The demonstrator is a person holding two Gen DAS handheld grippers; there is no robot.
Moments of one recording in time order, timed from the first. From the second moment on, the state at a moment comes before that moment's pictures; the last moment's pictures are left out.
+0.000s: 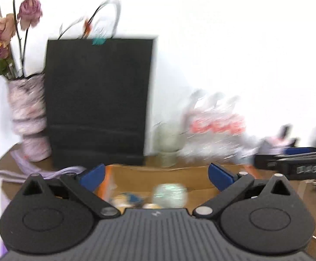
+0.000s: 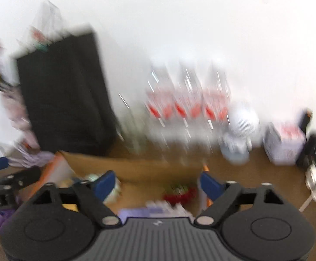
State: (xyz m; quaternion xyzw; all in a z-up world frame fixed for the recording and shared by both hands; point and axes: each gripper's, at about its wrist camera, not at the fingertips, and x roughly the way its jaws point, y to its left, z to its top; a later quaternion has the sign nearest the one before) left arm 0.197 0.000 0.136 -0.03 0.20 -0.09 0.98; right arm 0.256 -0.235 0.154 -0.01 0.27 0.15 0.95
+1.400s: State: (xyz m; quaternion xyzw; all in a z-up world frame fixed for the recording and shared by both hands) left arm -0.106 0.023 0.048 -0.02 0.24 -0.02 0.97; right arm -0.088 -0.210 0.022 -0.06 0.29 0.24 0.92
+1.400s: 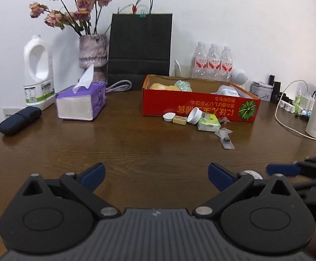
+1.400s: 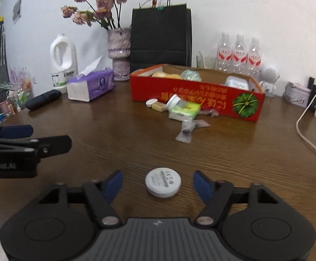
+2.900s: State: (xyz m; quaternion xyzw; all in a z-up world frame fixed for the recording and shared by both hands) left arm -0.068 -0.017 0.048 -0.05 0.31 -0.12 0.94; right arm -0.088 -0.244 0.021 0.01 0.31 0.21 0.93
